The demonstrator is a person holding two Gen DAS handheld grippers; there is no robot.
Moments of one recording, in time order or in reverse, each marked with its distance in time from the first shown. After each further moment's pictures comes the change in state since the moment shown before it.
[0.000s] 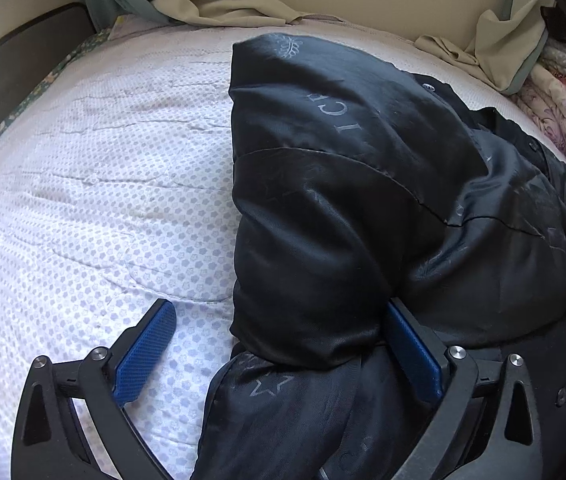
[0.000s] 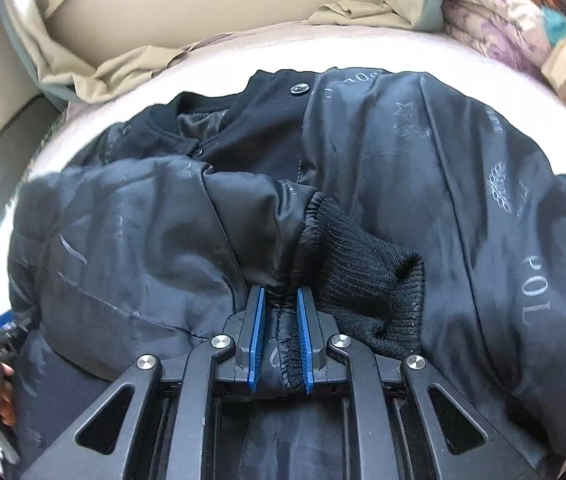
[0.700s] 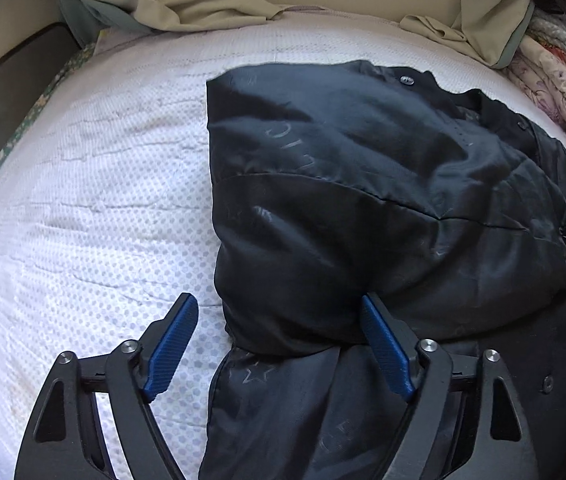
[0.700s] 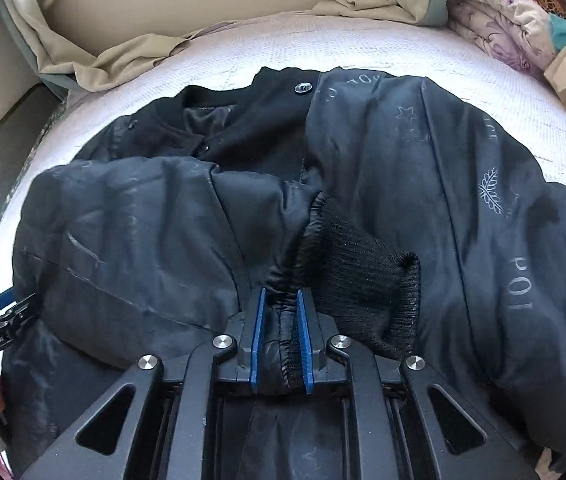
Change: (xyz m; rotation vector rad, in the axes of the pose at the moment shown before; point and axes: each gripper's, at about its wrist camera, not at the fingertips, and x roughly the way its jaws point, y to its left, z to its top) left arm -0.015 -0.015 0.018 0.096 0.058 0.038; right arm -0.007 0.007 0.006 -0.048 0.061 -0.034
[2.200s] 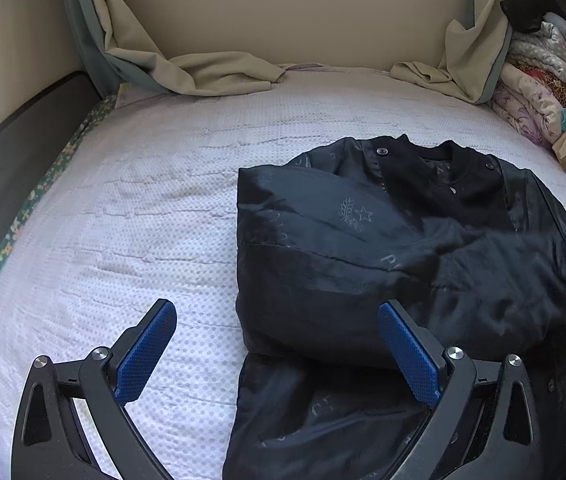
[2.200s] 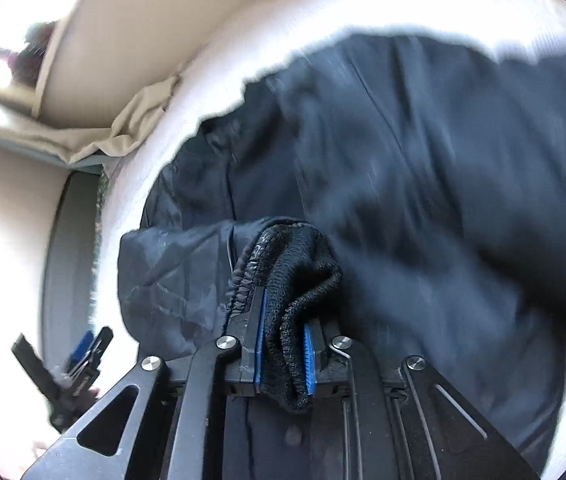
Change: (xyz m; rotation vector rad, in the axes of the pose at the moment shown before) left arm -0.084 -0.008 0.005 0.030 -0.173 0.041; right arm -0.065 -0.036 -0.004 0.356 0.052 0.307
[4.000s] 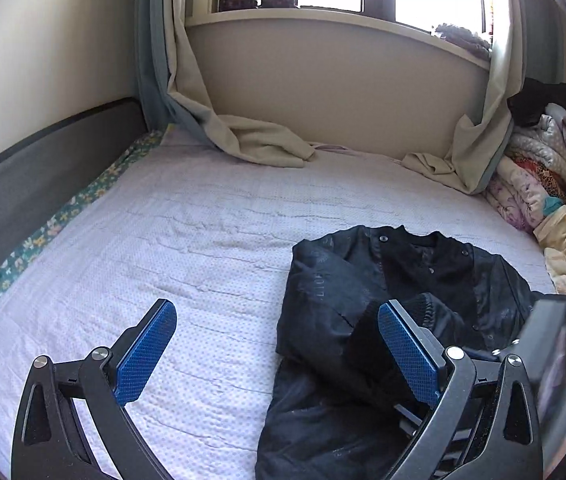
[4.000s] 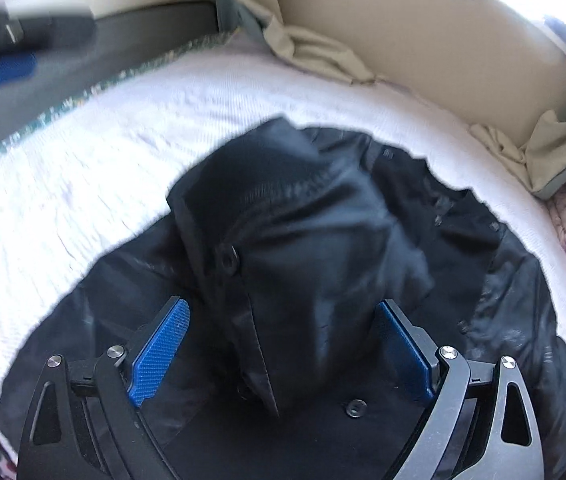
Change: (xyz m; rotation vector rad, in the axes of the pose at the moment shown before) left arm -0.114 0.055 -0.012 -0.180 -0.232 -0.018; right arm 0.084 0.207 -0.156 -0.935 -0.054 -0.306
